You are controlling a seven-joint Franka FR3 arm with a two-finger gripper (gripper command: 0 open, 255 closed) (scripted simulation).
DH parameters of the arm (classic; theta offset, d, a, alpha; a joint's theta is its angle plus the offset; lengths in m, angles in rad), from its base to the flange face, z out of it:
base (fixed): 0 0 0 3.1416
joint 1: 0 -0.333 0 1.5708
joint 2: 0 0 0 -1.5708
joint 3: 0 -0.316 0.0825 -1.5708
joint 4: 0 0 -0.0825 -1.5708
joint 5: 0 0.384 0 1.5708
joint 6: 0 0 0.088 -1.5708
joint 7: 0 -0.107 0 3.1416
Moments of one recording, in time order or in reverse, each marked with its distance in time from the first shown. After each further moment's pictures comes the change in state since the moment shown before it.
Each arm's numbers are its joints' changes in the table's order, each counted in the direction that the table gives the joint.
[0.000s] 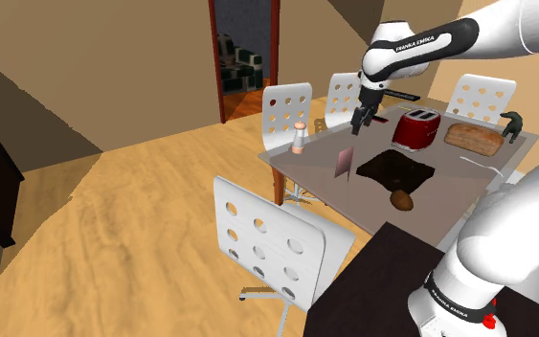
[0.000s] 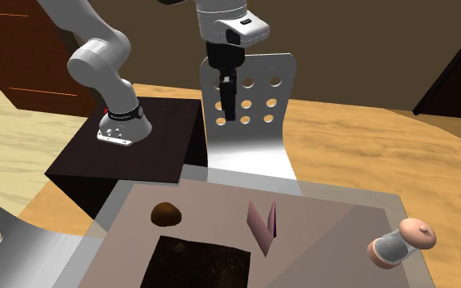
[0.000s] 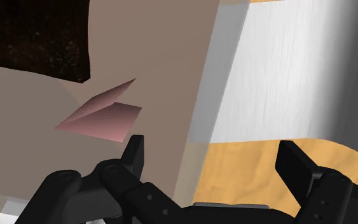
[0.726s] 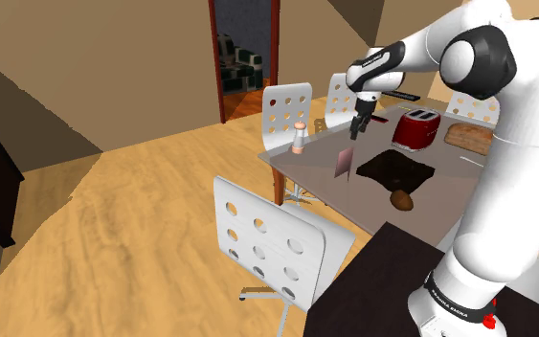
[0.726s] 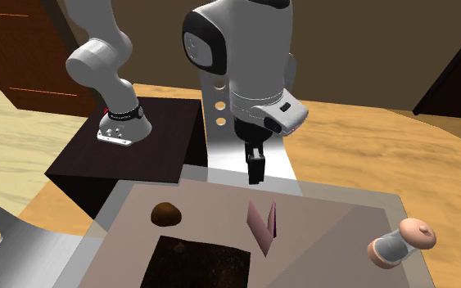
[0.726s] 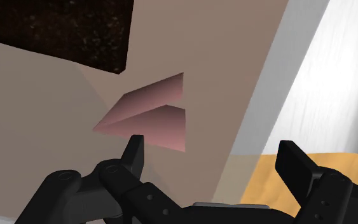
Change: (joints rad) arm 0.065 0.472 0.126 0.311 0.260 0.050 0.364
